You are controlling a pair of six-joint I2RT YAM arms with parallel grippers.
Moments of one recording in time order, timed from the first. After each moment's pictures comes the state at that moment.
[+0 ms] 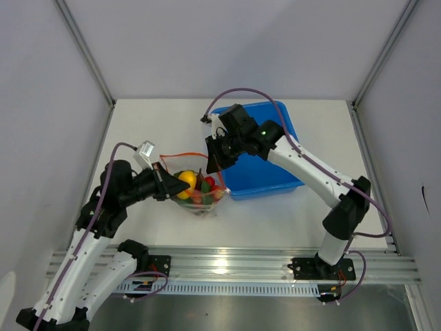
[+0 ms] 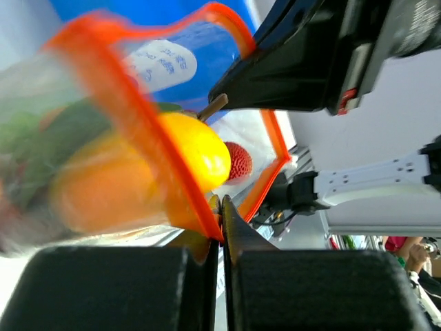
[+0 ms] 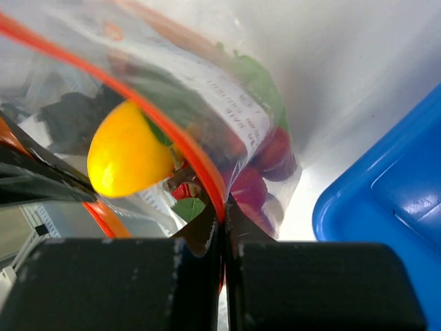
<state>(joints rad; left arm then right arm) -0.35 0.63 0.86 -0.59 0.49 -0.72 0.85 1.71 1.80 -0.87 -0.38 0.32</state>
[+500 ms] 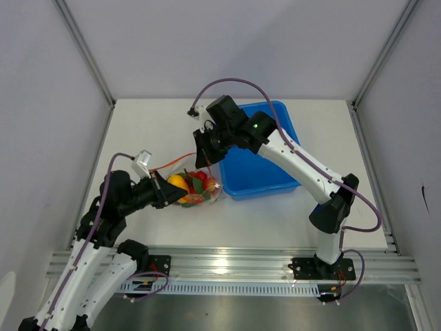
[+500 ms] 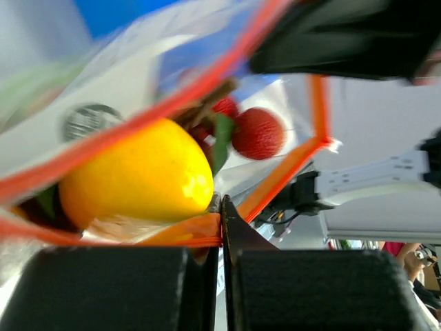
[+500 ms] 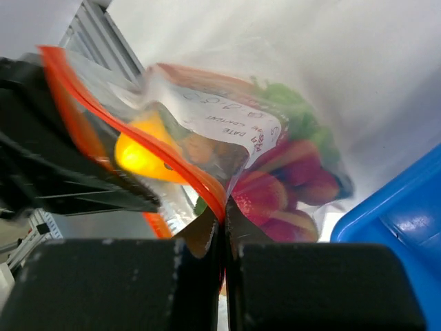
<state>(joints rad) -0.35 0.51 0.77 -0.60 0.47 -0.76 0.90 1.87 2.11 -1.00 -0.36 0.30</state>
